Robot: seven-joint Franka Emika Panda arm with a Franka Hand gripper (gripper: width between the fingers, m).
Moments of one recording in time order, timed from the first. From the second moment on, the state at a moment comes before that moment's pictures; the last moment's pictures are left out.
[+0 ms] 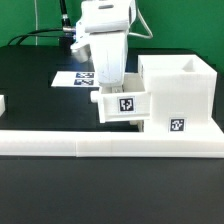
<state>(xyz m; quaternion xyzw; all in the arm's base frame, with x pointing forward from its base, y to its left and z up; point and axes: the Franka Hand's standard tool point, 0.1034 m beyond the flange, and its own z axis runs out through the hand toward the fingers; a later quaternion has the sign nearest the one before) 0.540 0.011 0.050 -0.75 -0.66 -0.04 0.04</state>
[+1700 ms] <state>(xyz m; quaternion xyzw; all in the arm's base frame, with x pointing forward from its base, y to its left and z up) 0.552 -0.060 0.093 -0.71 -0.69 -0.08 0.11</state>
